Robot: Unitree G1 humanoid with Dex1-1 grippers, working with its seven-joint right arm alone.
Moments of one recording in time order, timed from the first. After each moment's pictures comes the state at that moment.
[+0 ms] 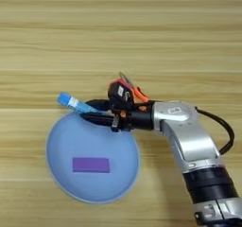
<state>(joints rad) -0.23 -0.53 0.07 0.05 0.26 0.28 1.15</state>
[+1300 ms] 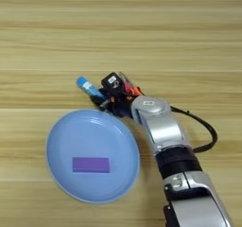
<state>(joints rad) -0.40 -0.38 0.10 0.39 0.02 0.32 0.70</state>
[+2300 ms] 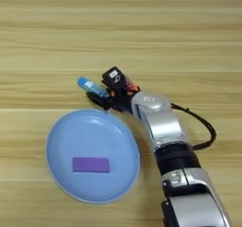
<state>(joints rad) -0.42 -0.36 0.05 0.36 0.06 0.29 0.69</state>
